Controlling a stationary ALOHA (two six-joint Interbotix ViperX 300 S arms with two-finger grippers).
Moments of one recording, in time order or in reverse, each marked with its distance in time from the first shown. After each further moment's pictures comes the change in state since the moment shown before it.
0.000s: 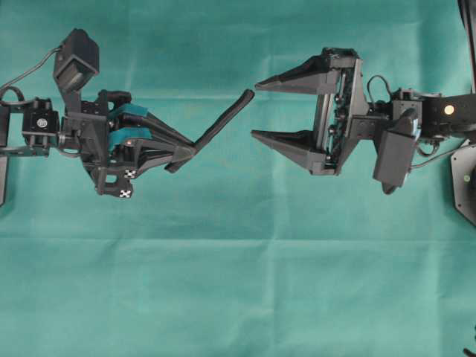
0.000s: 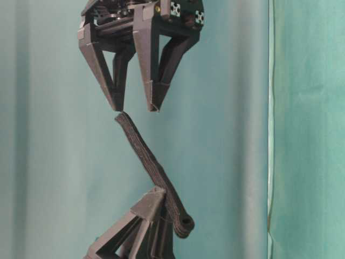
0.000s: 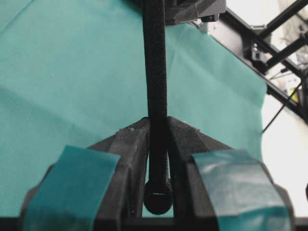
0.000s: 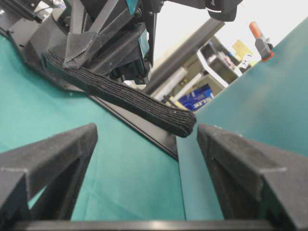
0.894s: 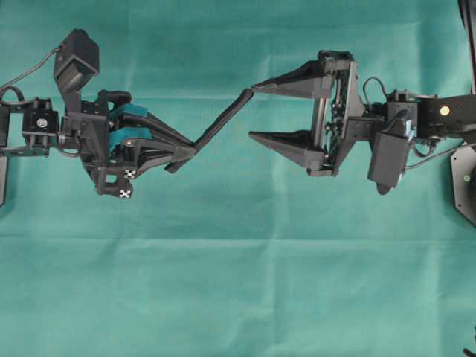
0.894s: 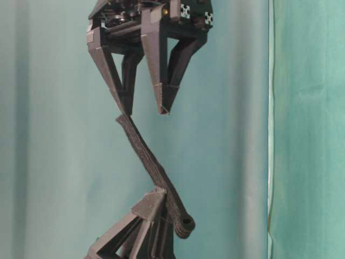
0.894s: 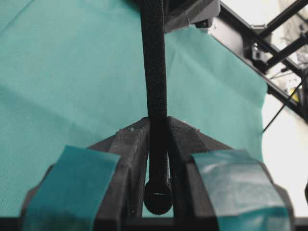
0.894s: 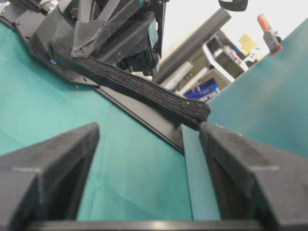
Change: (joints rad) left arm 0.000 0.000 0.000 0.000 0.000 0.000; right arm -0.002 0.021 0.000 0.002 0.000 0.000
